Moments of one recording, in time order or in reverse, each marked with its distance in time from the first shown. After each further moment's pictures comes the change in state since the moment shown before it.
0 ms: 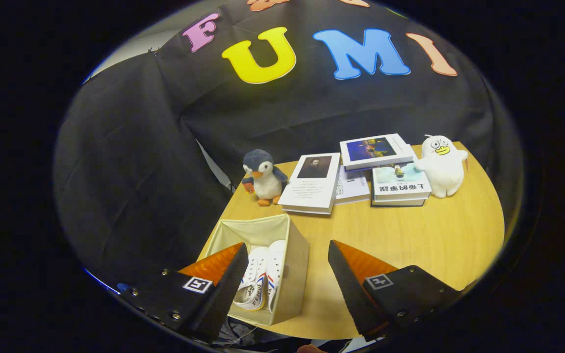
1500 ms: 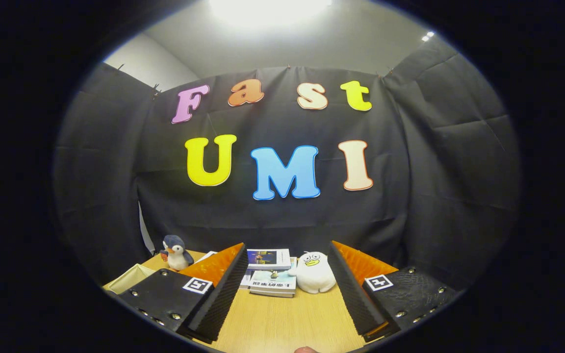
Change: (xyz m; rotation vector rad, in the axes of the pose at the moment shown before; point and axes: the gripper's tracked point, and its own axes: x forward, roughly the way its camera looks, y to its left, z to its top) arm -0.189 -0.156 0.101 -0.212 -0.657 -0.365
